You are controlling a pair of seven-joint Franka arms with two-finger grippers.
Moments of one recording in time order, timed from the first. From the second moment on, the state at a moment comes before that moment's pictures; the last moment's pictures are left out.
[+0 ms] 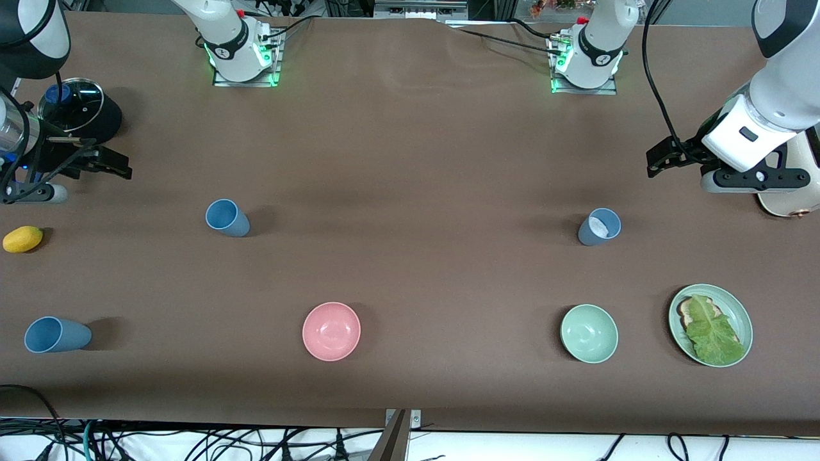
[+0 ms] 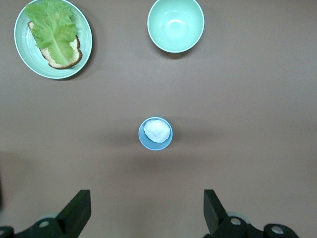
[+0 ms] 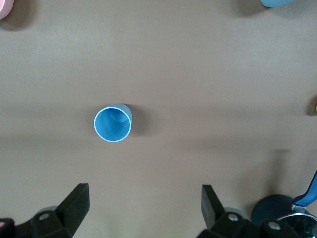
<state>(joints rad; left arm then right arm) -0.04 0.01 -0.07 -1.71 0.00 1.66 -0.11 0.00 0.08 -0.03 -1.68 -0.02 1.63 -0.04</state>
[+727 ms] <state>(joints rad) -0.03 0.01 -0.07 -1.71 0.00 1.66 -0.11 0.02 0.18 -0.02 -1.69 -0.02 1.61 -0.04</state>
